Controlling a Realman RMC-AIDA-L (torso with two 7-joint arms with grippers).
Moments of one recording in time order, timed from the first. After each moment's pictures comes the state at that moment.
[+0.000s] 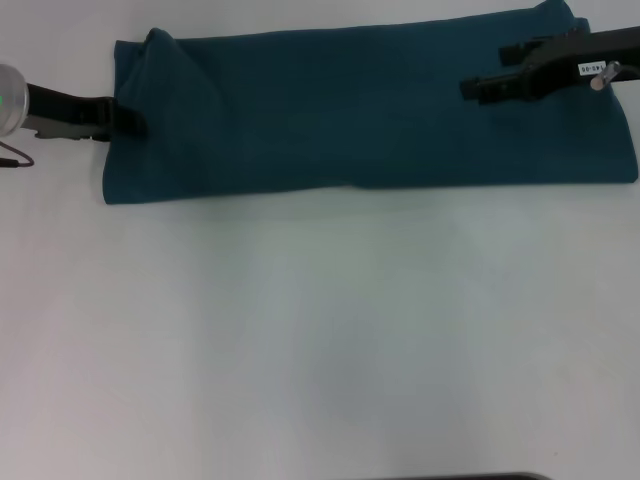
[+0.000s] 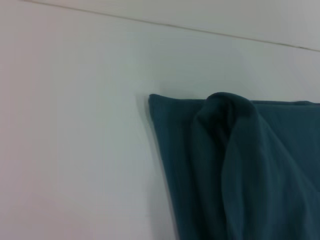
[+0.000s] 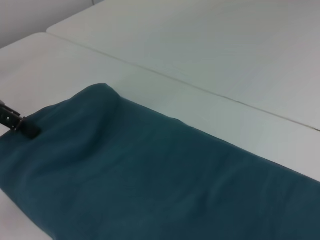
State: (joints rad) left arm -0.80 -2.00 -2.35 -0.55 -0.55 0.99 -2.53; right arm 0.63 2.07 -0.77 -0.90 -2.31 -1.26 1.87
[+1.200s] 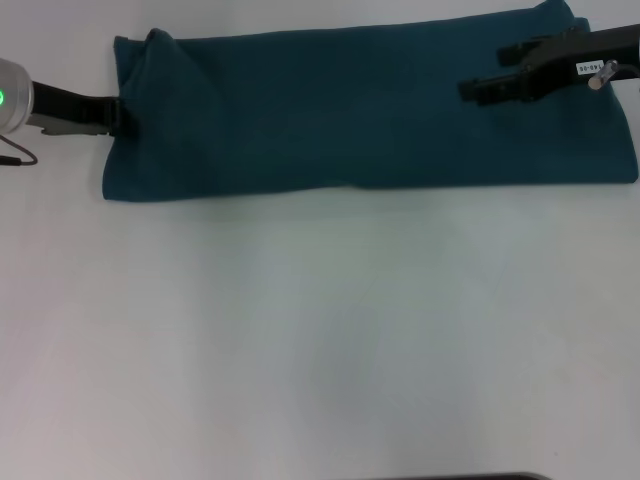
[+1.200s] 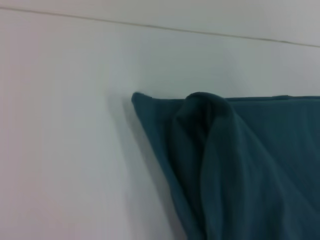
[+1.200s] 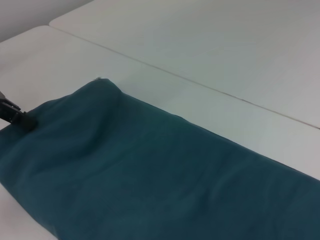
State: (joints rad) left arm -0.80 -2.00 -2.36 -0.57 -0.56 1.03 -2.48; right arm 0.64 2.06 -0.79 -0.90 -2.32 -1.26 1.88
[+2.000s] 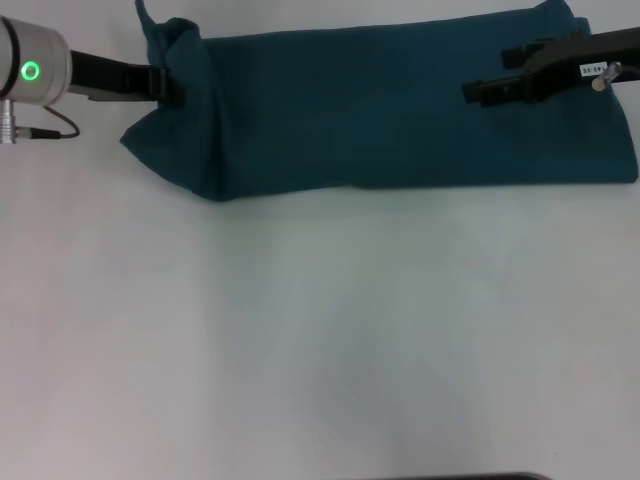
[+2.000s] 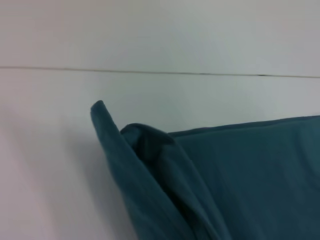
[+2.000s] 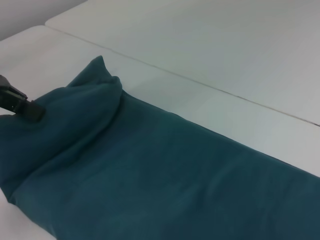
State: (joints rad) left arm -0.80 -2.07 -2.35 -0.70 -0.65 1.10 -2.41; right arm 0.63 2.06 -0.78 -0.90 -2.32 -1.26 1.89
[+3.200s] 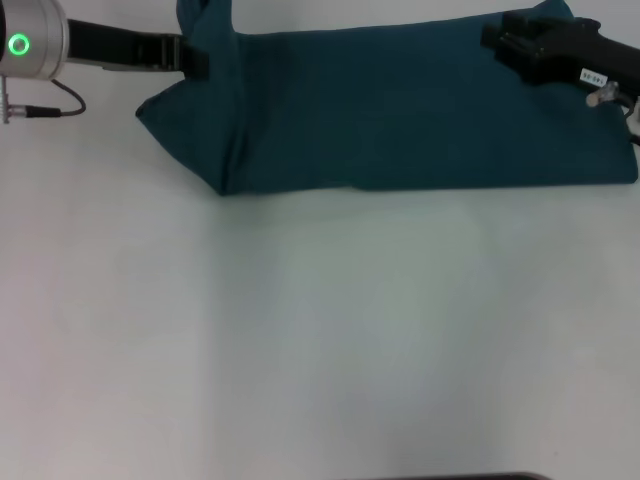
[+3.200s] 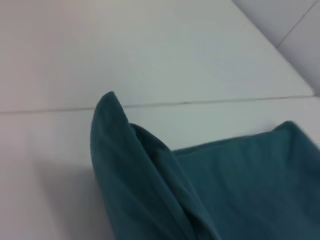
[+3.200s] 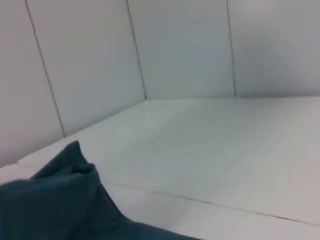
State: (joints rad) left arm -0.74 -2.12 -2.33 -0.96 -0.74 1.29 -2.41; right arm 0.50 2.09 -0.77 -0.58 -1.65 -1.07 1.29
